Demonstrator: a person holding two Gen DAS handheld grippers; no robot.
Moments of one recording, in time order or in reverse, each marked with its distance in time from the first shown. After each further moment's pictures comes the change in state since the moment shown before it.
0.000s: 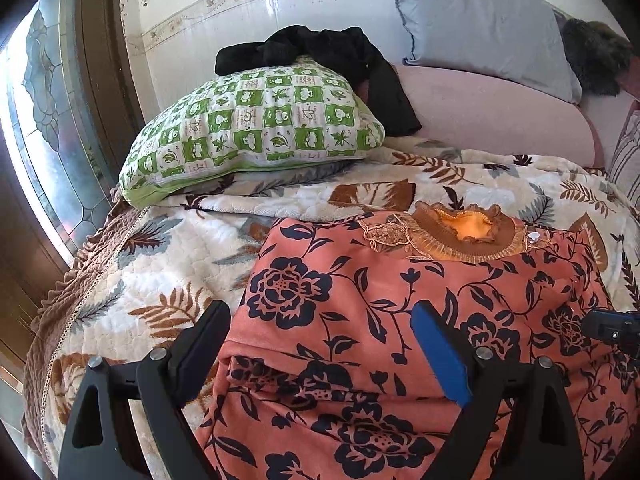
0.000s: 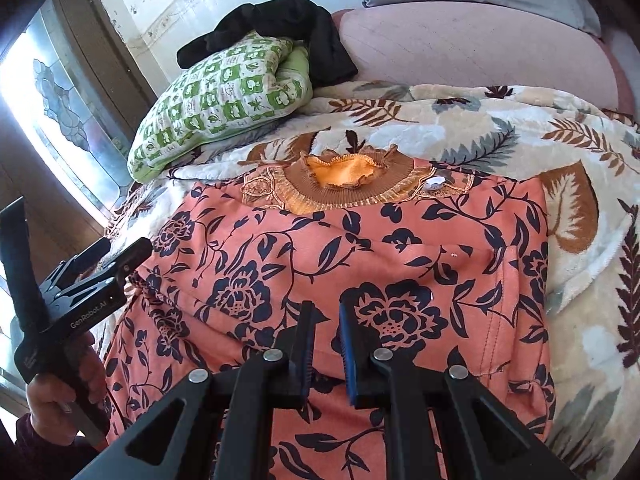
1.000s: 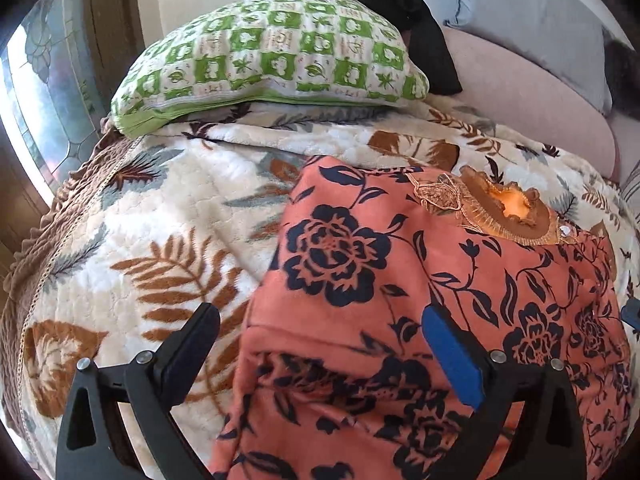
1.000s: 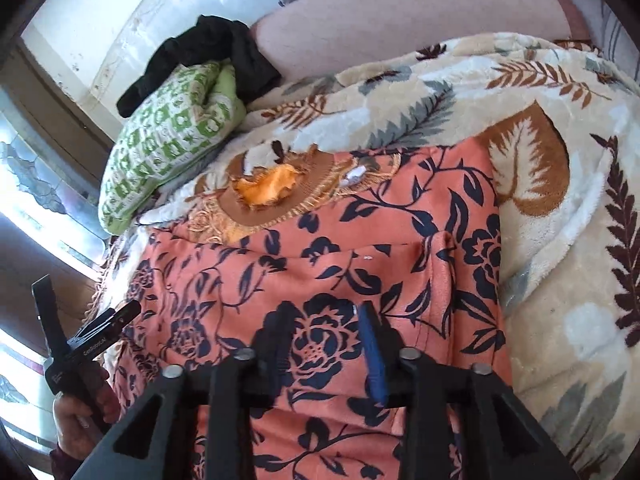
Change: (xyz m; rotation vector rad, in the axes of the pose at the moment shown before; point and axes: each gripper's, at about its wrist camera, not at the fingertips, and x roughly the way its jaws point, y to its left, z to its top) left arm 0.040 0.061 -0.012 -0.131 0.184 -0.054; right arm -0.001 -0.067 0.007 0.217 -0.021 0.015
